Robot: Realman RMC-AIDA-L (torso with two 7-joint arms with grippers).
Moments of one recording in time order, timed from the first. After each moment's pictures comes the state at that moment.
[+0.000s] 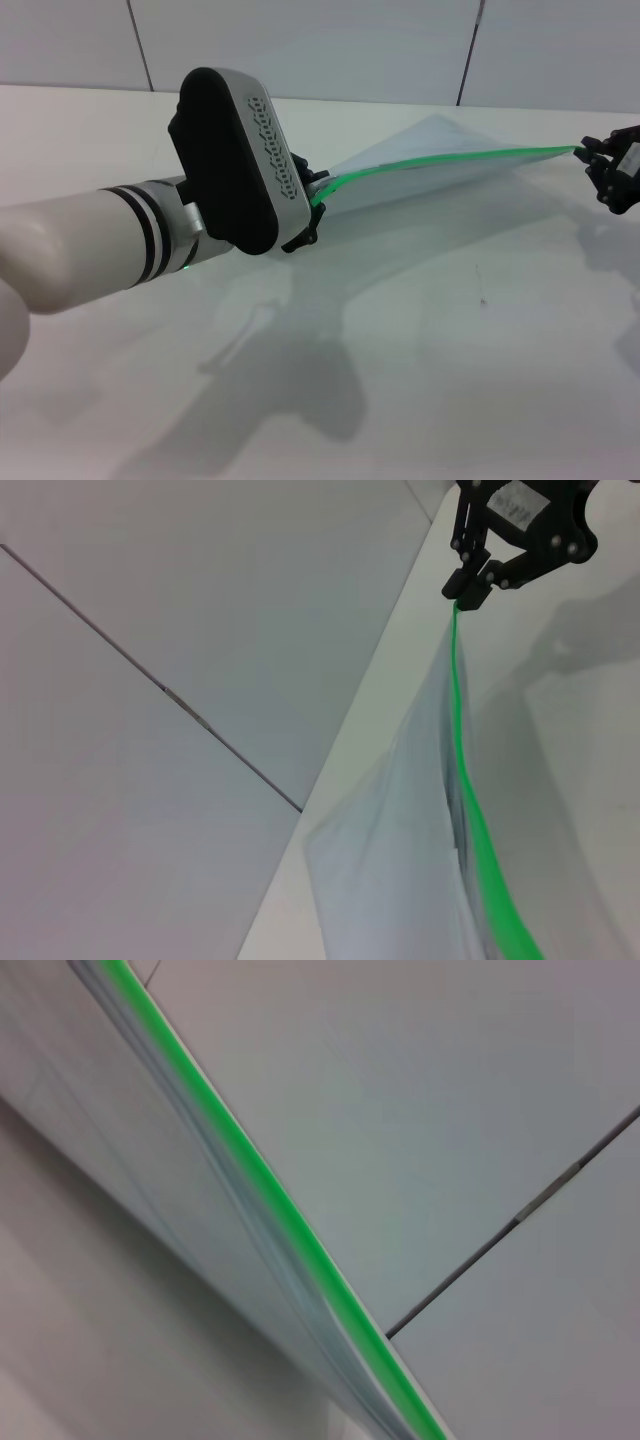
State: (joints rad) left arm -0.22 -1.93 2.03 1.62 2.66 0.51 -2.36; right arm 0.46 2.03 -1.18 -0.79 -1.73 -0.68 0.92
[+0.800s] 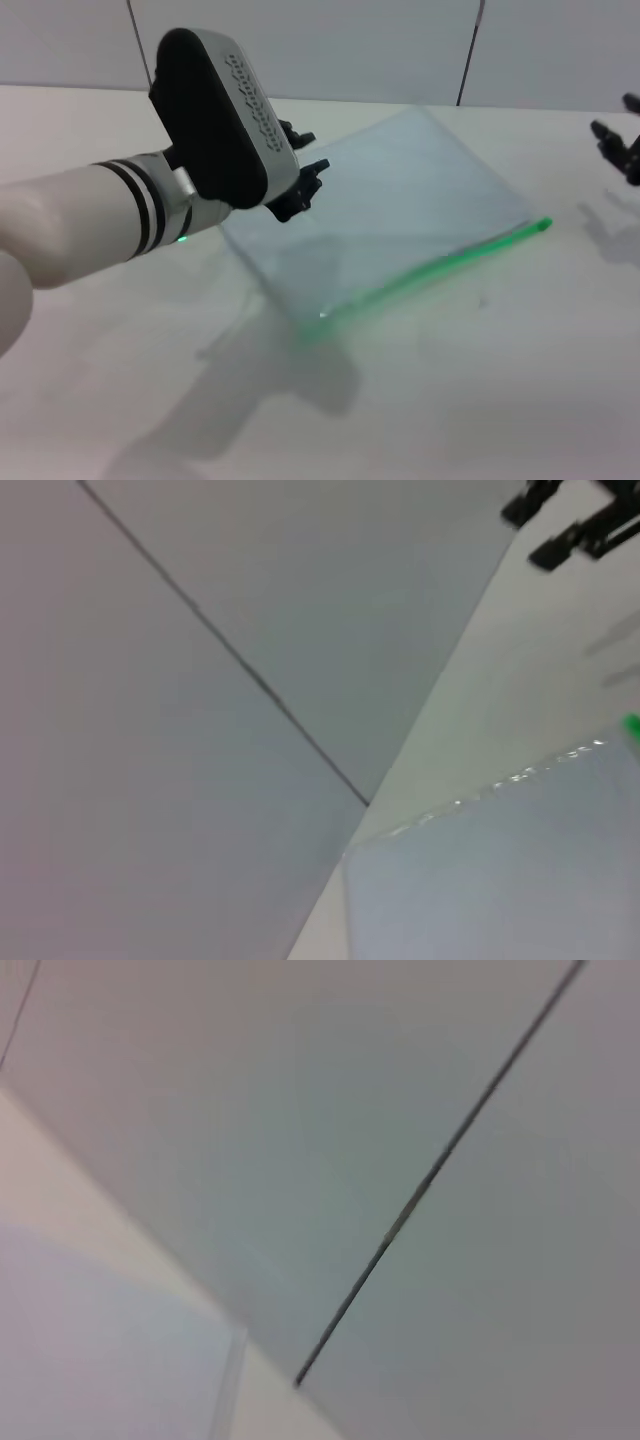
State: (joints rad) left arm -0.23 -1.98 1.94 1.59 2.66 0.50 -2.36; right arm 0.38 2.04 -1.19 -0.83 -1.41 -0.65 0.90
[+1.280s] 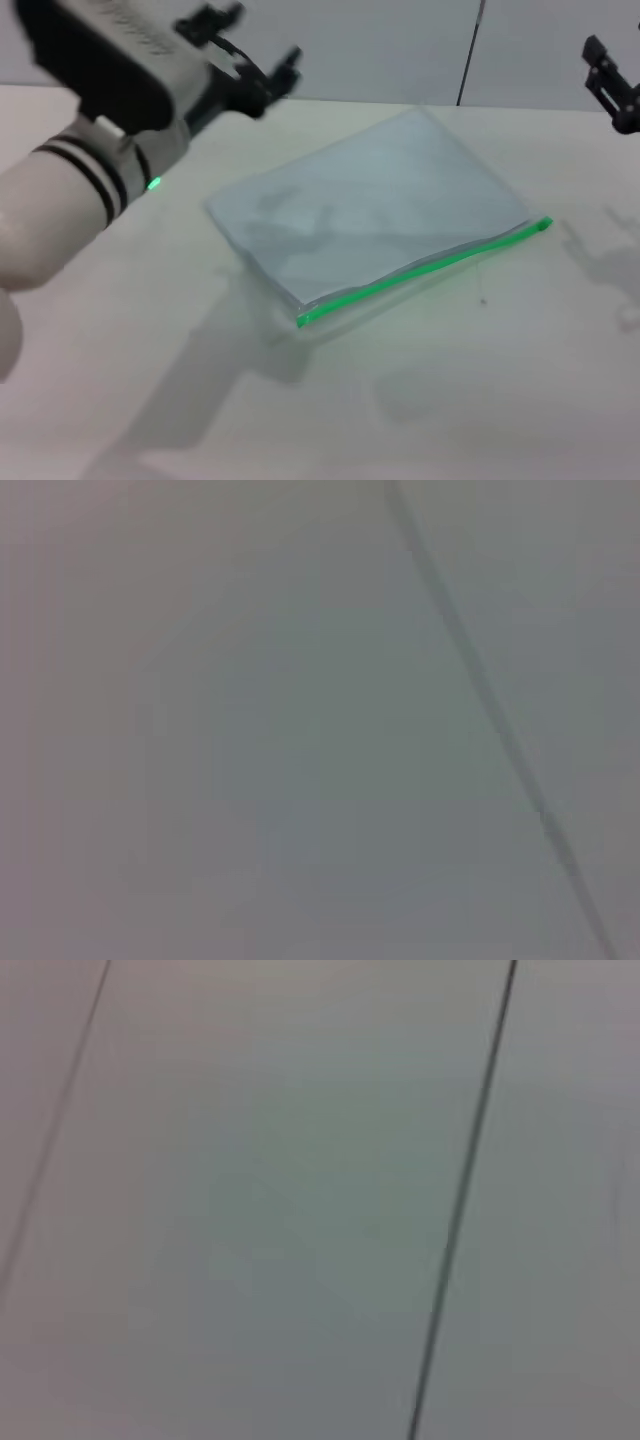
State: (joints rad) left arm -0.16 -2.02 1.90 1.48 2.46 0.02 -2.39; right arm 0.25 2.05 -1.53 -0.82 -0.43 -0.84 0.41
